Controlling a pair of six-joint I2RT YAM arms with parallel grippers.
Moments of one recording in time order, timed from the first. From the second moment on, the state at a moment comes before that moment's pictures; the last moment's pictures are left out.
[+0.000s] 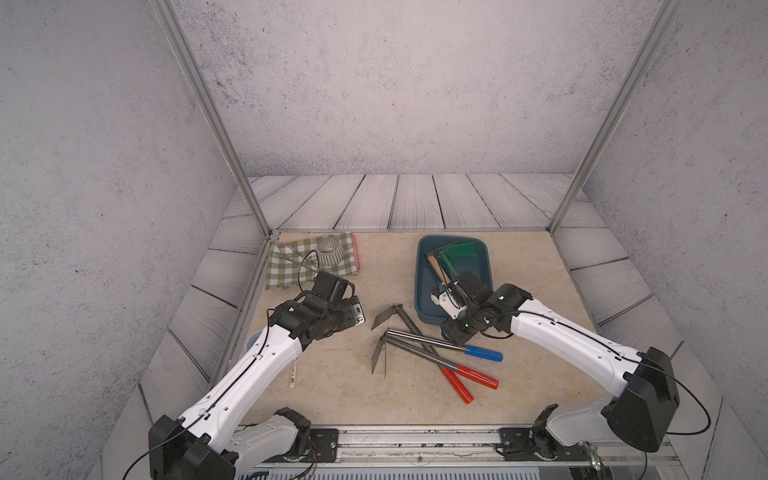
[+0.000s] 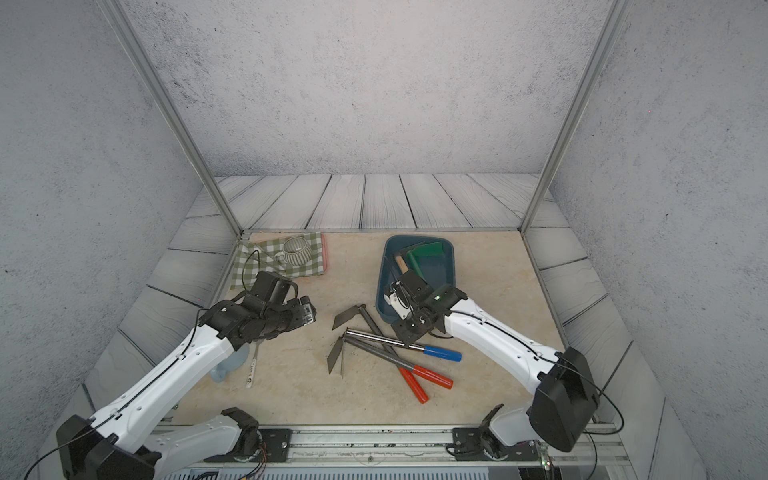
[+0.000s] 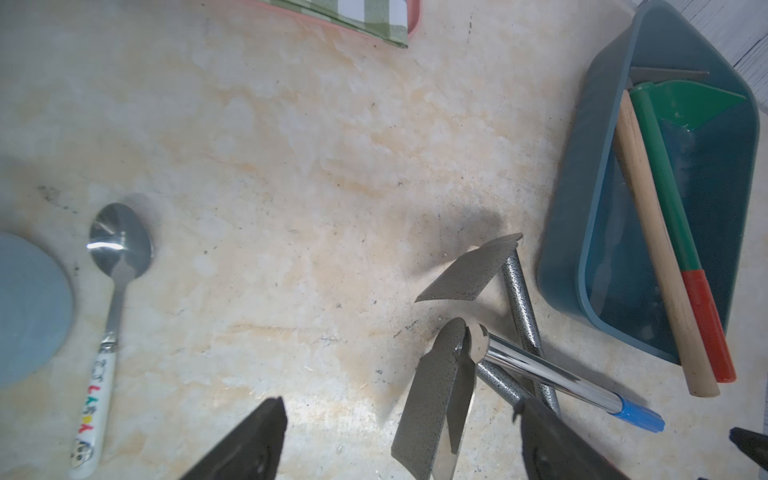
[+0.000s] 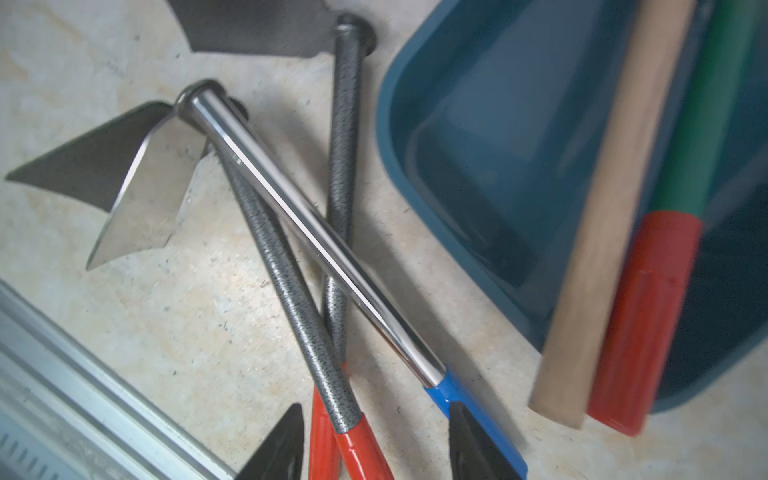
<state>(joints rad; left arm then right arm) -0.50 1.10 1.01 -0.89 -0.10 -0.75 0.77 1.43 1.18 -0.96 -0.05 0.02</state>
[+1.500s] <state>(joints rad) -0.50 1.07 0.98 -0.90 -0.17 -0.69 0.80 1.88 1.30 -0.76 -0.12 -0.17</state>
